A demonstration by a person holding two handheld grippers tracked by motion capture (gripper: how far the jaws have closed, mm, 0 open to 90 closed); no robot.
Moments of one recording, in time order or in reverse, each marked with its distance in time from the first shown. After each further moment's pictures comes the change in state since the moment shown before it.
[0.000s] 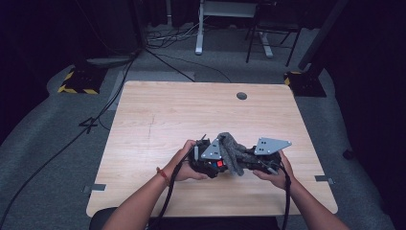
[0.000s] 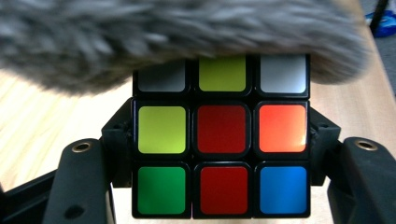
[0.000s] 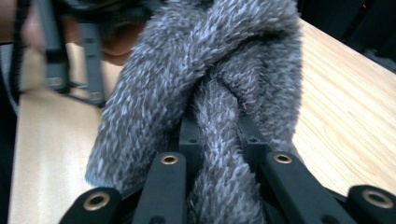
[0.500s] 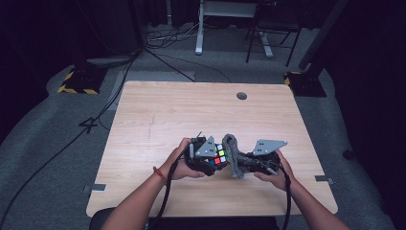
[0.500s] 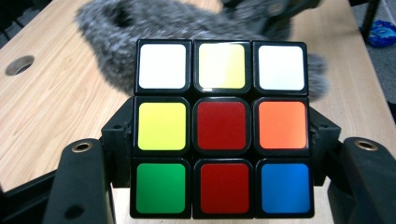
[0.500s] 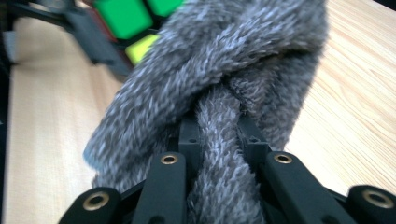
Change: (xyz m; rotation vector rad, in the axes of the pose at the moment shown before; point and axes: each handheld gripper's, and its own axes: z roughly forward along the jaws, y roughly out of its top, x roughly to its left) left arm 0.010 -0.005 -0.016 -0.039 0.017 -0.036; right arm -0.004 -0.018 0.009 0.081 0.045 0.039
